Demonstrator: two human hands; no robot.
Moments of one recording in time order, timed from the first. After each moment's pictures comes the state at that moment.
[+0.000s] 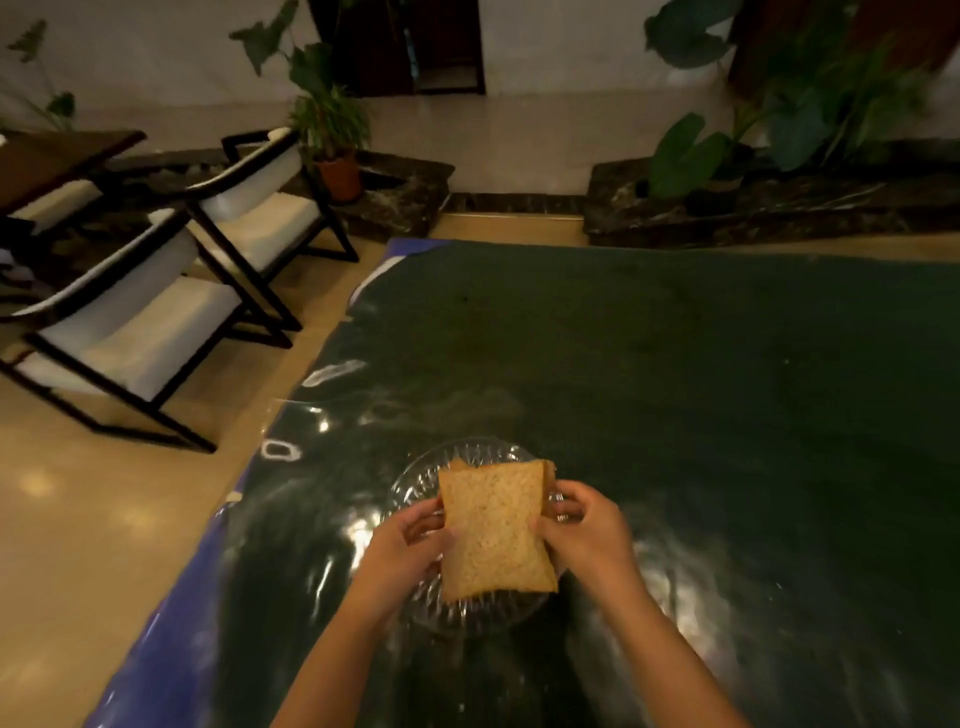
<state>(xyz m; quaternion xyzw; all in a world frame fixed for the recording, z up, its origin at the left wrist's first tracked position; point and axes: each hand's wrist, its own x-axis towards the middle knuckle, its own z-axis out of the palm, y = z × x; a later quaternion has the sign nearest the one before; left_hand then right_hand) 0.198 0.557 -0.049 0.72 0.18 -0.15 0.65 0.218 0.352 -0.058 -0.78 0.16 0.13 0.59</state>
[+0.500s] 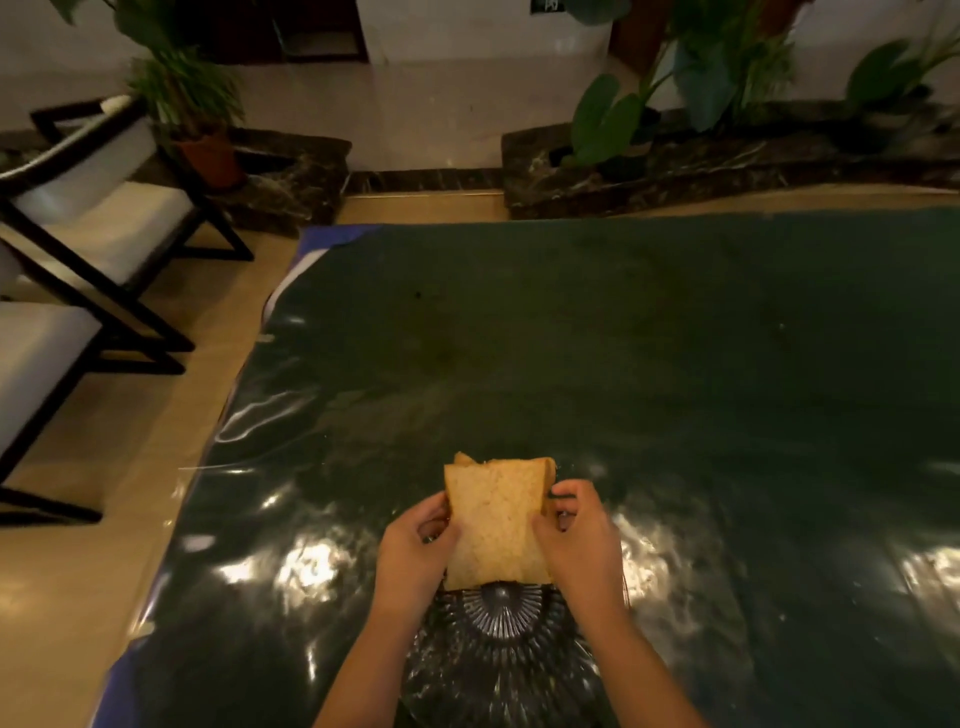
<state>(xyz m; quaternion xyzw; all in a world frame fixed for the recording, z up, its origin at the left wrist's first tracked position) 0.312 0.584 -0.128 0.81 0.10 -0.11 0.56 0.286 0.427 -0.125 -0.83 0.30 -0.01 0.47</state>
